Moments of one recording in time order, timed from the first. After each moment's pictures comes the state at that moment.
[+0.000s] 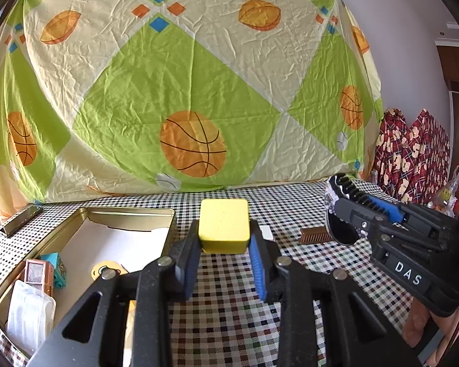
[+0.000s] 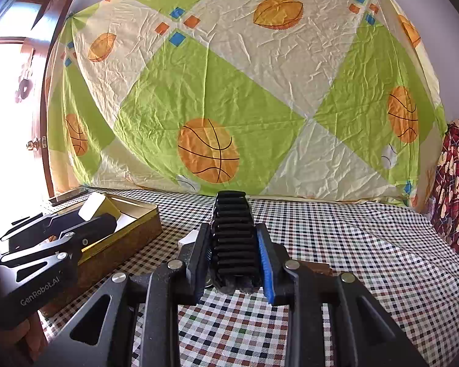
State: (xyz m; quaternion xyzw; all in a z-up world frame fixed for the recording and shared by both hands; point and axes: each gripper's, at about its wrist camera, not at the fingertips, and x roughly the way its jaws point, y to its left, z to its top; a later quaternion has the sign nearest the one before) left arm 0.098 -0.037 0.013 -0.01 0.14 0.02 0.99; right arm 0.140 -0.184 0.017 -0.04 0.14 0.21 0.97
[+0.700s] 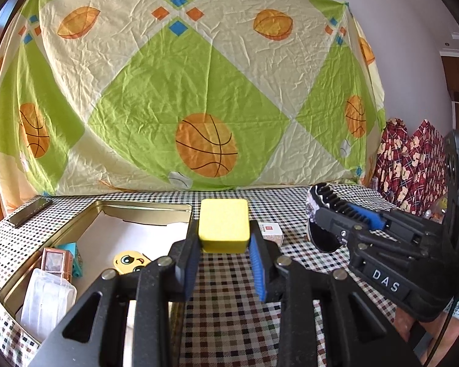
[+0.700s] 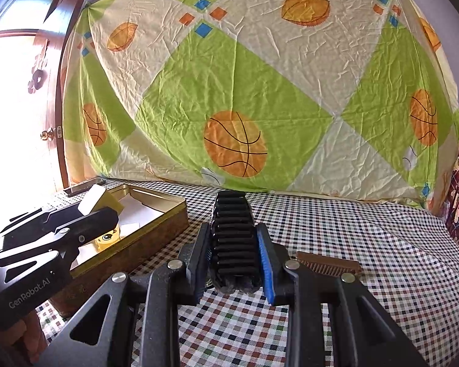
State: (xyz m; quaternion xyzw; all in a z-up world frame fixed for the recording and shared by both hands) left arm 0.073 -0.012 0.013 -0.03 0.14 0.02 0.99; right arm 0.133 -0.150 0.012 -0.06 0.15 0.24 0.96
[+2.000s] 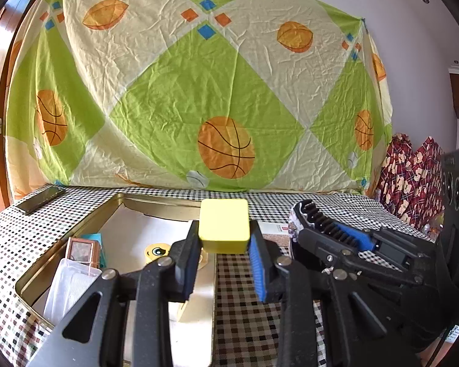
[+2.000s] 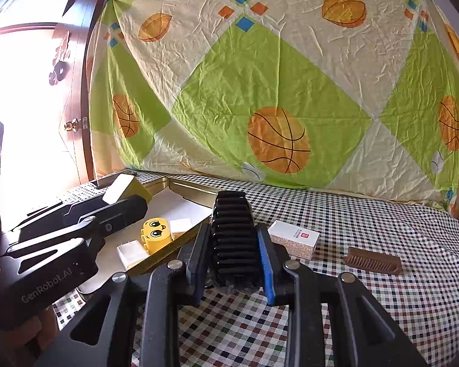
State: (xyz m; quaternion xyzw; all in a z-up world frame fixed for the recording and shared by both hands) left arm 0.049 0.025 0.013 -0.07 0.13 0.03 0.99; right arm 0.105 -0.100 0.009 -0.07 0.16 0.29 0.94
